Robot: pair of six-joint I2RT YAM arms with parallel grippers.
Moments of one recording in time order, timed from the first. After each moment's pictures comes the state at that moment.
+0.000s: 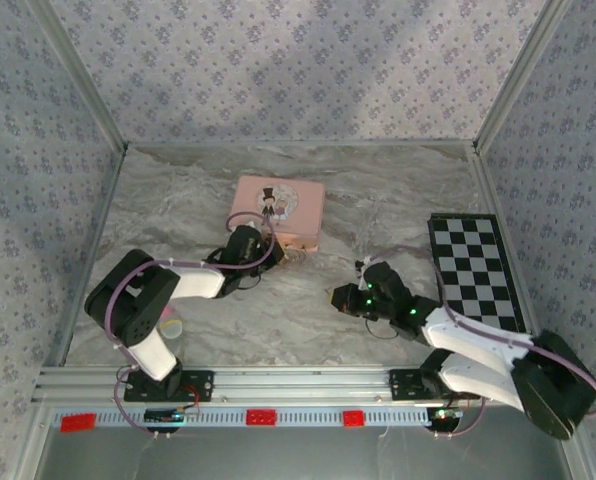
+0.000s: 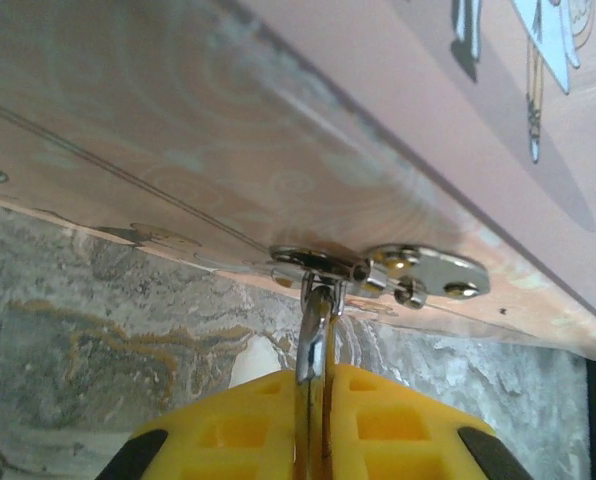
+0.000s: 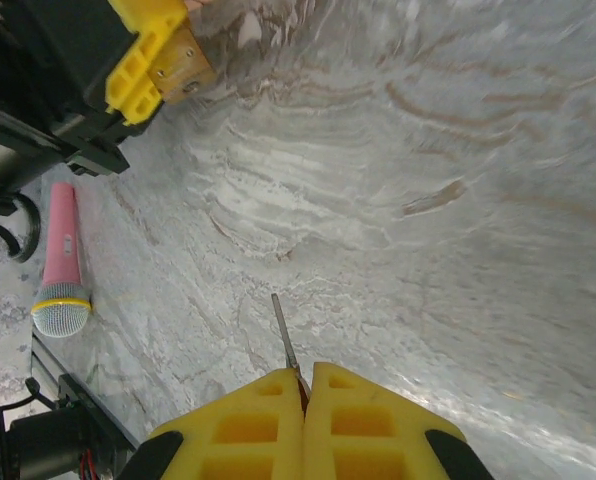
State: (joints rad) left arm -0.63 1.66 0.62 0.41 0.08 -1.04; right arm 0.76 1.07 0.33 0.09 -0.23 0.99
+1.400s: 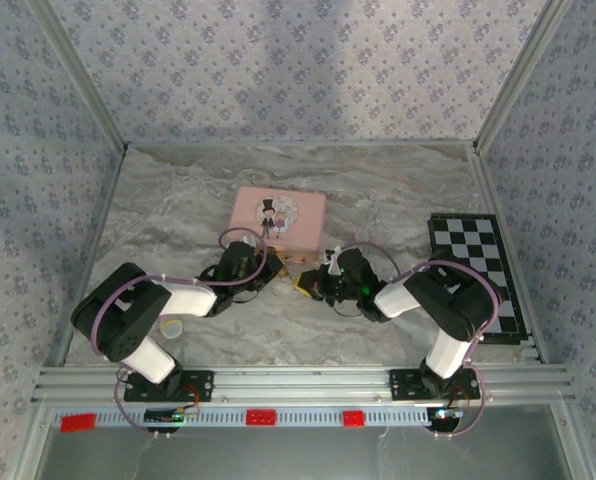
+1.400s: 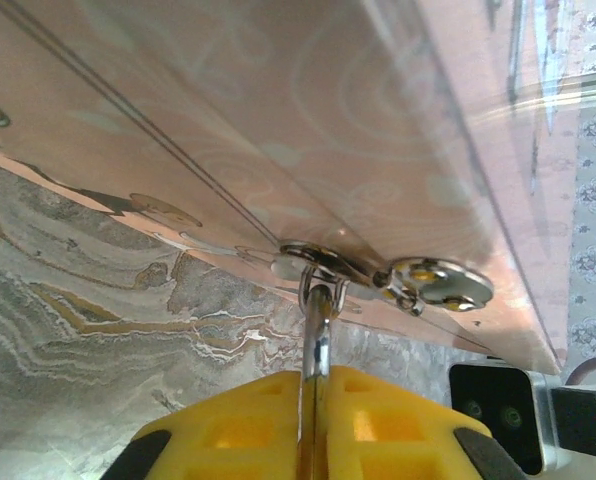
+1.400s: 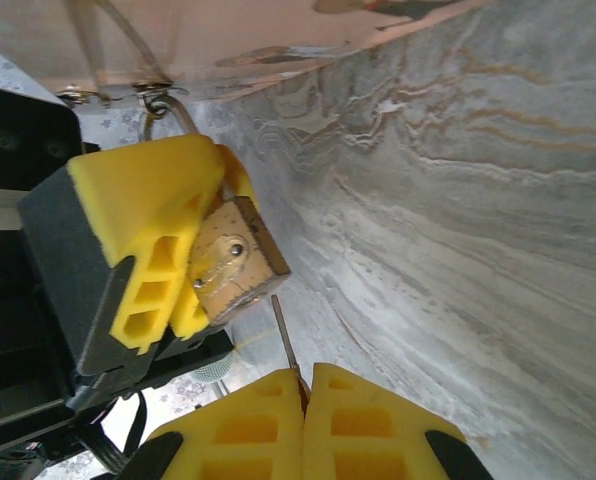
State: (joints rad) left arm -0.68 1.56 0.46 0.55 0.12 -1.26; right arm 0.72 1.72 0.46 0.82 -0.47 1.32
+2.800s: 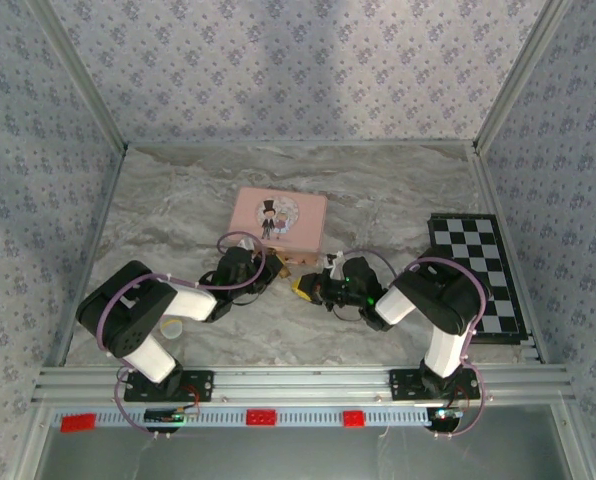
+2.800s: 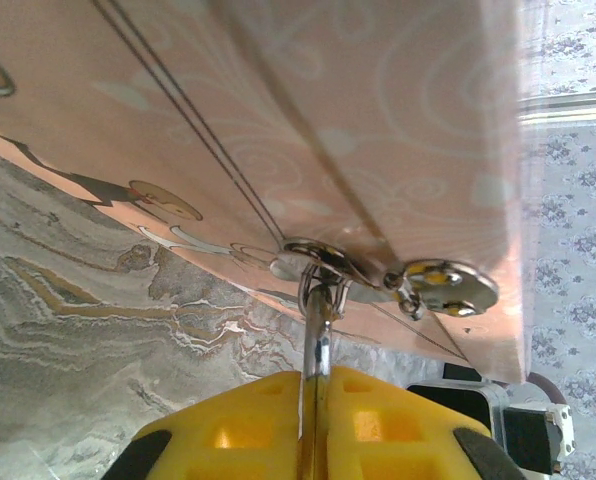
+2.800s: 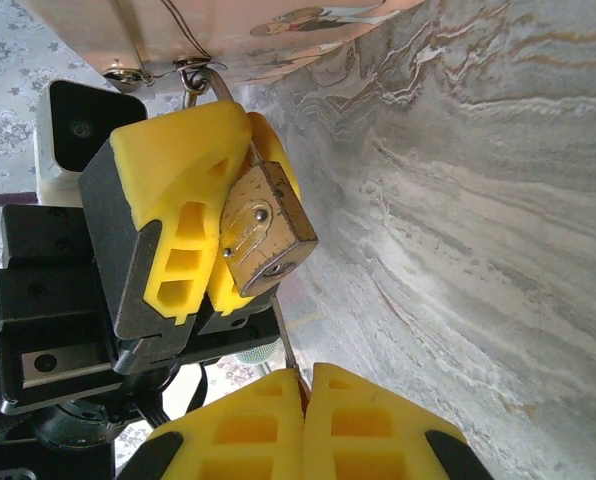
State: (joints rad) left arm -0.69 1.59 0.41 0.71 0.12 -1.35; right arm 0.74 1.79 0.38 1.08 -0.49 1.44
